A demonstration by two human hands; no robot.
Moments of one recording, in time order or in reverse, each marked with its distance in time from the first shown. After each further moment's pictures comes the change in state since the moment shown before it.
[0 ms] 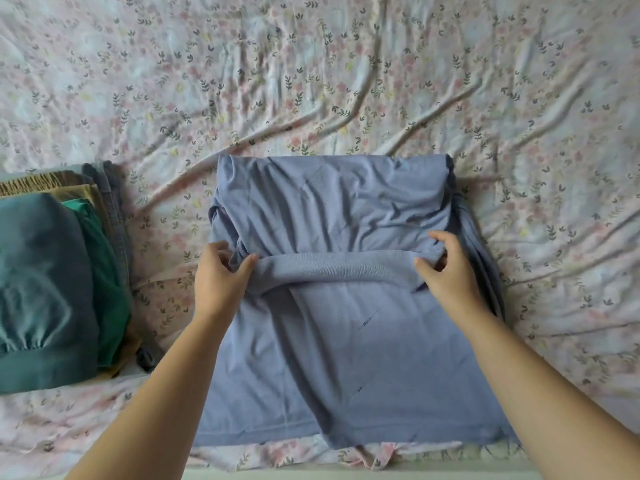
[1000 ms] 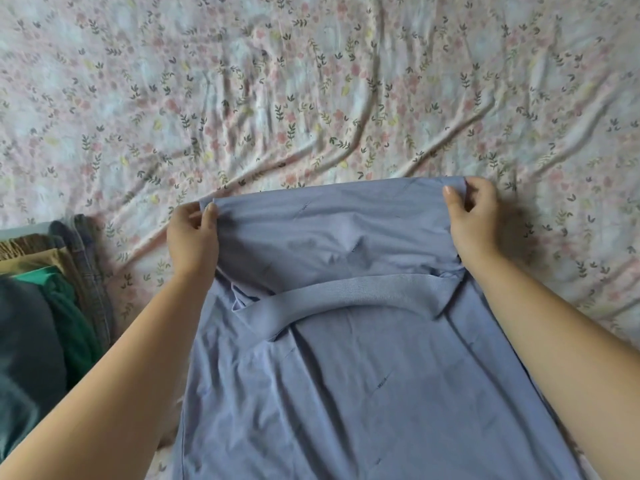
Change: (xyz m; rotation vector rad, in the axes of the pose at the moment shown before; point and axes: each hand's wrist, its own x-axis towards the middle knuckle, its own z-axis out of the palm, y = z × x) left_hand 0.124 0.062 0.002 -0.224 0.121 -0.029; right_hand 0.121 -0.060 -0.002 0.090 0.297 -0.101
